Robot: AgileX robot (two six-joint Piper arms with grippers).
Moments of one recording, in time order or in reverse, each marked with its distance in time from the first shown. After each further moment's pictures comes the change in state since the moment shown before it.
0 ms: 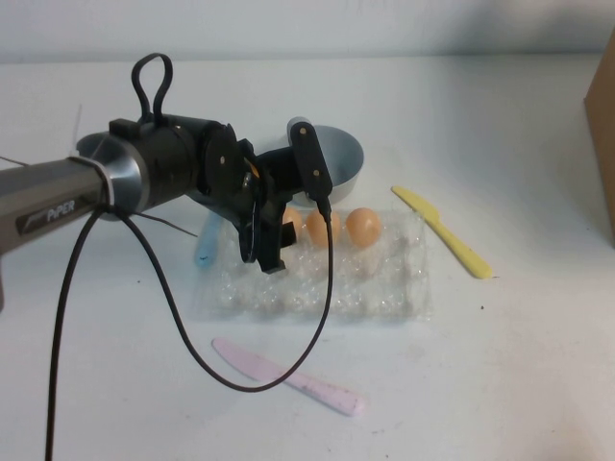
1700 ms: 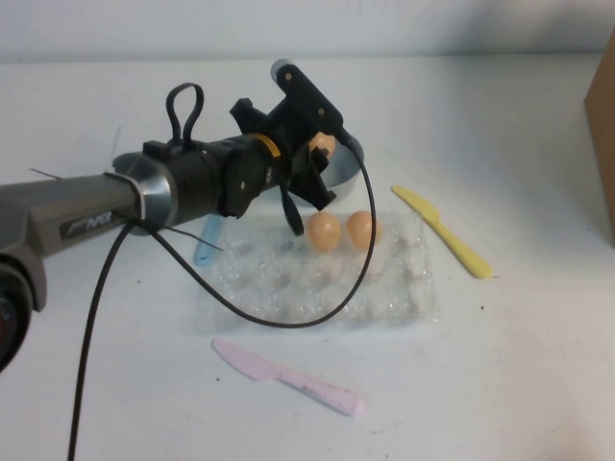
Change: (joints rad) right arm 0.000 0.000 0.000 0.000 0.000 0.000; left arm -0.023 0.070 -0.002 0.019 -0.566 -0.389
